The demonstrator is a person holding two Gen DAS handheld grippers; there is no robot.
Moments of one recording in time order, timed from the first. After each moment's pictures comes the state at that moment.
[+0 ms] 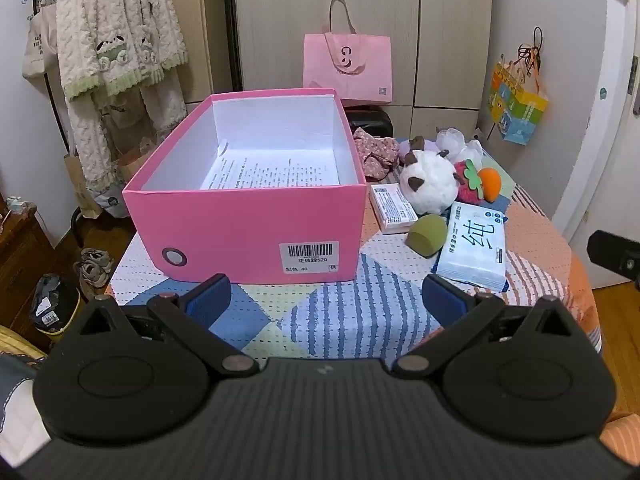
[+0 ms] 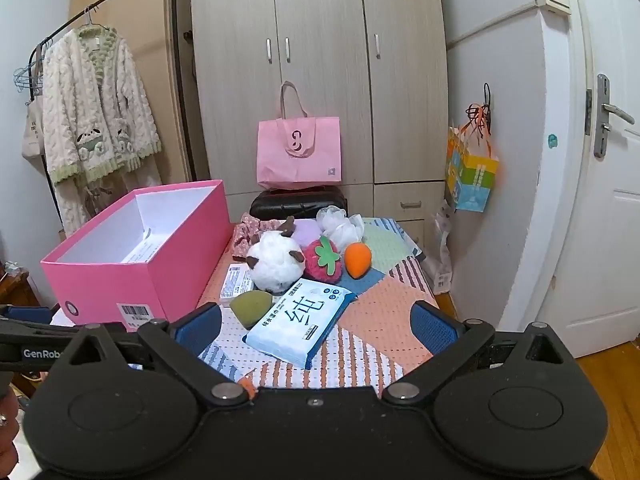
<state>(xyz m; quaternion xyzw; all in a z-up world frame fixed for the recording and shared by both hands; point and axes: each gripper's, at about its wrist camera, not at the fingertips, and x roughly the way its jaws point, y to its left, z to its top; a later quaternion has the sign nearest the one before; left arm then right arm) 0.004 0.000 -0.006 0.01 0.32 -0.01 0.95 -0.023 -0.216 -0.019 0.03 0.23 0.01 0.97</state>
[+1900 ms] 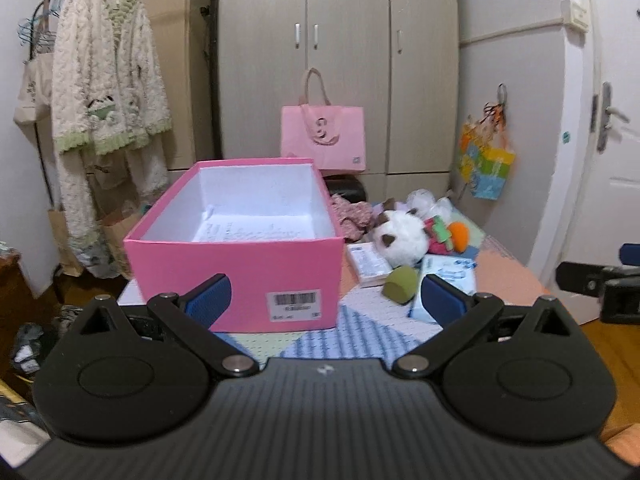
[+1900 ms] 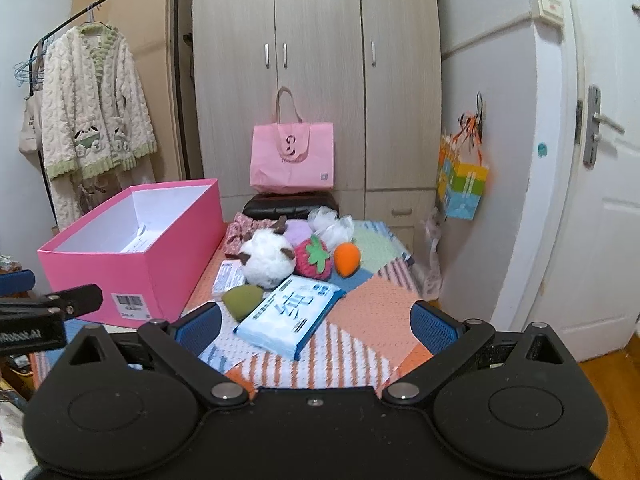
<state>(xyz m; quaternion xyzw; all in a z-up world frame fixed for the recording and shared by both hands) -0.028 0.009 -0.001 0.00 0.20 -0.06 0.98 -0.035 -0.217 -0.023 0.01 0.21 0.00 0.98</state>
